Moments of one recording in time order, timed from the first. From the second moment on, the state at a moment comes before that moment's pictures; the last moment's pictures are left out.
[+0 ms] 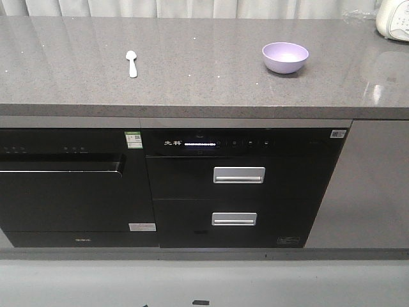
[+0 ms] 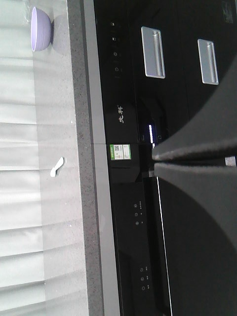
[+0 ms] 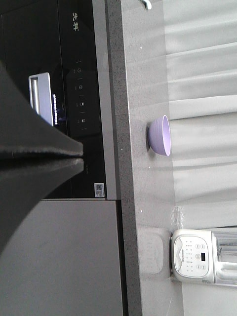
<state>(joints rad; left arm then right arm) -0.11 -0.01 0.03 0.13 0.18 -0.17 -0.06 -0.01 0.03 -0.16 0.07 0.21</state>
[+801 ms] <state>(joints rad) -0.11 -0.01 0.03 0.13 0.18 -0.17 -0.06 -0.01 0.03 -0.16 0.07 0.21</state>
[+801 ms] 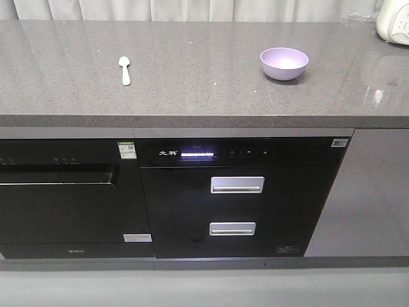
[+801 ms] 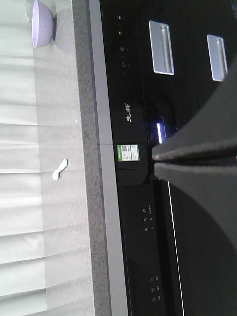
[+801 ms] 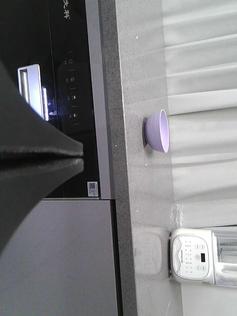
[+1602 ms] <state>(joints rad) -0.11 -0.01 0.03 0.13 0.18 -0.17 -0.06 -0.01 0.03 -0.16 0.07 0.21</state>
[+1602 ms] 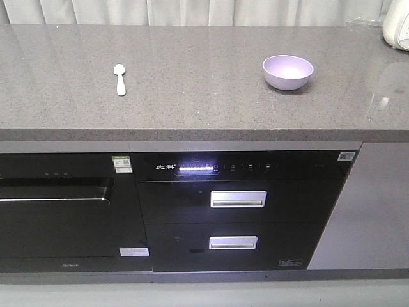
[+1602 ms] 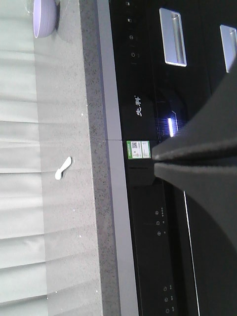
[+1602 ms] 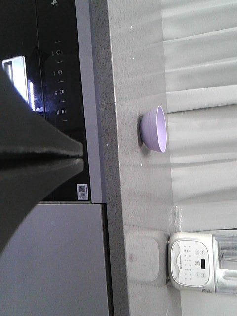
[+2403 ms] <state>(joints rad) -0.11 -0.01 0.03 0.13 0.18 -0.17 -0.06 -0.01 0.03 -0.16 0.07 0.21</state>
